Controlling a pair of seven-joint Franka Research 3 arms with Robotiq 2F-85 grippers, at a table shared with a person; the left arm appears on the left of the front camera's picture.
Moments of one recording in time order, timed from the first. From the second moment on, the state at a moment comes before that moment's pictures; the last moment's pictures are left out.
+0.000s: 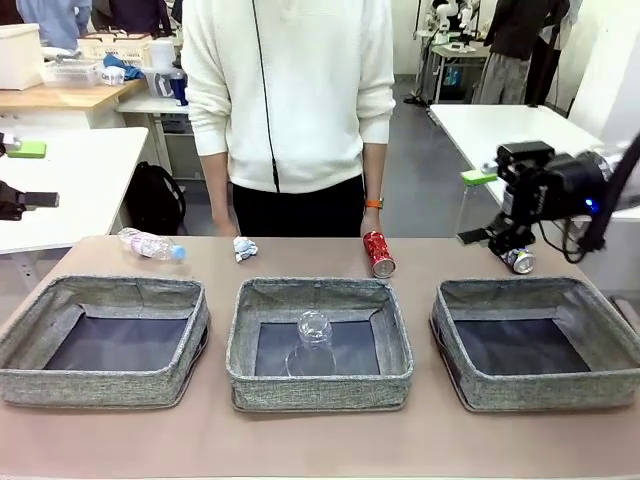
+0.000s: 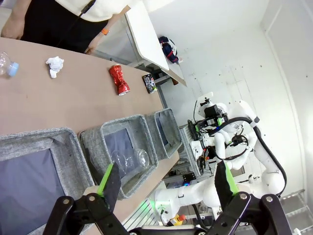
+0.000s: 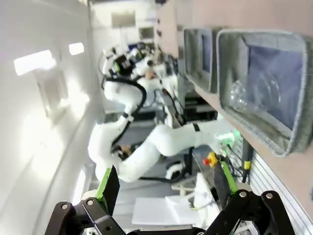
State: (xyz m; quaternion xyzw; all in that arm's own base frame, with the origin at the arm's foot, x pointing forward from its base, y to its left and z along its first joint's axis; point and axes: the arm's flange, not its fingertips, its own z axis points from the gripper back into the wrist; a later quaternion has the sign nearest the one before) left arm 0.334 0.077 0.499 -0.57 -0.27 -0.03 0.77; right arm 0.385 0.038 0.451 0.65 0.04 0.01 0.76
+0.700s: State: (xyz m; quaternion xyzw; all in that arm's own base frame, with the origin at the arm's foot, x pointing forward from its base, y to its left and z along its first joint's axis) left arm 0.334 0.077 0.499 -0.57 -0.27 -0.03 0.77; right arm 0.372 0.009 0.444 0.65 0.01 -0.03 0.76
